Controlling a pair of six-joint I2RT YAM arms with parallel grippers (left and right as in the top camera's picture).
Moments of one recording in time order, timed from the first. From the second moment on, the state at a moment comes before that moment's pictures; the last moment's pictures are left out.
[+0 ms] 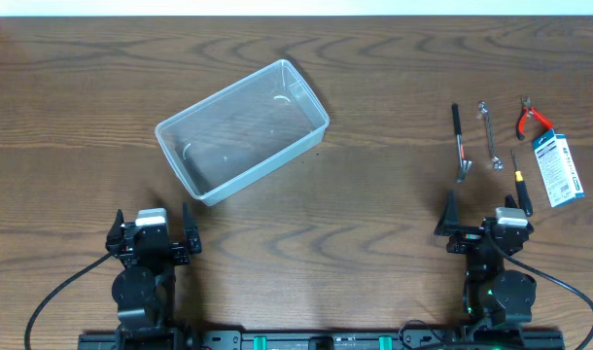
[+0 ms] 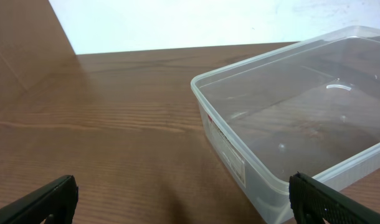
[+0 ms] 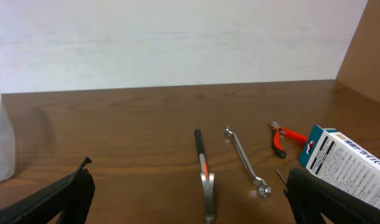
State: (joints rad) left arm 0.08 0.01 0.10 -0.33 -0.07 0.10; right arm 0.02 0.02 0.01 -0.06 0.11 0.04
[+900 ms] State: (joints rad) left arm 0.08 0.01 0.10 -0.33 -0.07 0.10; right arm 0.02 0.02 0.01 -0.05 0.20 0.04
